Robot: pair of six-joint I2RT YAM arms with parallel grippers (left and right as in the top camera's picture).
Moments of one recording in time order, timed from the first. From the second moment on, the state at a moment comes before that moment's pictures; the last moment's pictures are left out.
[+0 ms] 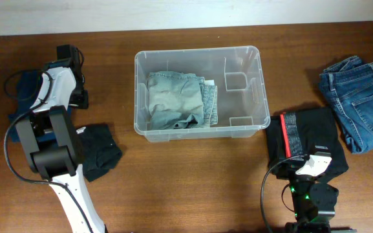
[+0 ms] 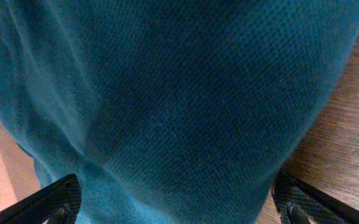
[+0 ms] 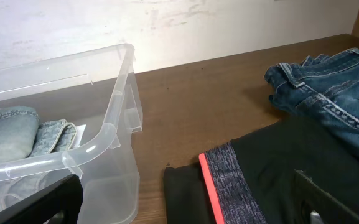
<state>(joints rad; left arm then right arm) 0.16 2.33 1.83 -0.90 -0.56 0.15 -0.10 0.11 0.01 -0.07 -0.02 0.15</state>
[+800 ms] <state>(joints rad) 0.16 2.39 1.87 -0.87 -0.70 0.17 -0.10 0.11 0.01 -0.07 -0.02 0.15</state>
